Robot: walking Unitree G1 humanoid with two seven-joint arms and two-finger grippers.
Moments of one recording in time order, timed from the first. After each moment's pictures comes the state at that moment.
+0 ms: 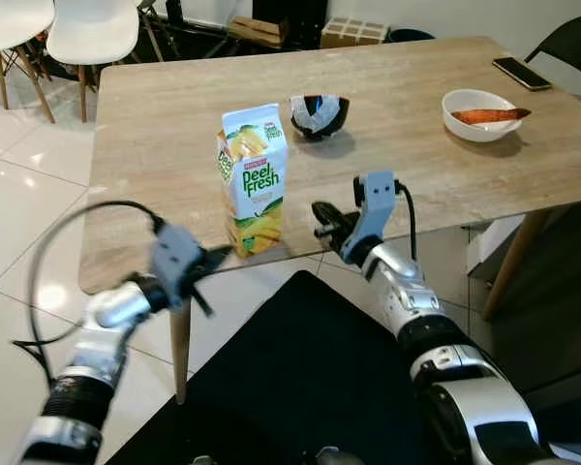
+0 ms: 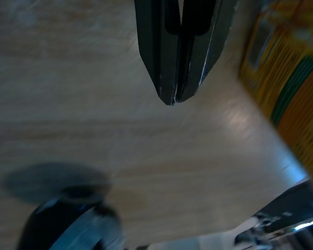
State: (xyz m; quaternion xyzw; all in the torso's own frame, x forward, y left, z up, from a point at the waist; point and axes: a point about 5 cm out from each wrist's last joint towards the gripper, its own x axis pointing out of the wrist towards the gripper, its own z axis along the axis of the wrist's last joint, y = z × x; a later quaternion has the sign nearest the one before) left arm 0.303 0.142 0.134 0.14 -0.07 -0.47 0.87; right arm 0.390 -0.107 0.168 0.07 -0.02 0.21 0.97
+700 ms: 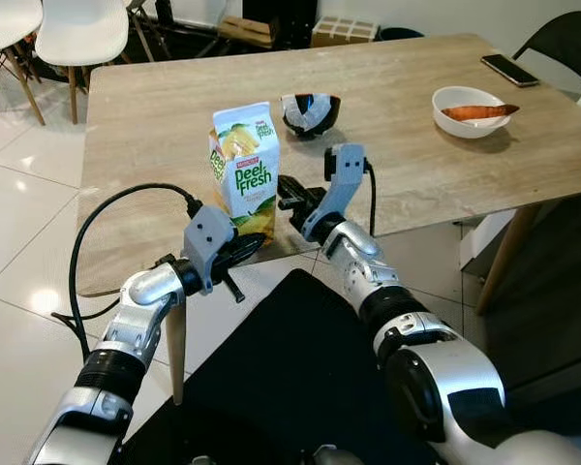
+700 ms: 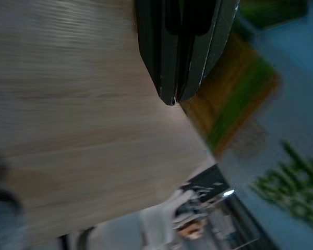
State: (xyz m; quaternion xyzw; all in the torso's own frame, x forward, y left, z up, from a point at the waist) left arm 0.338 0.150 0.158 0.17 -0.09 -0.40 0.90; right arm 0.387 -0.048 0.185 0.17 -0.04 0.35 0.92
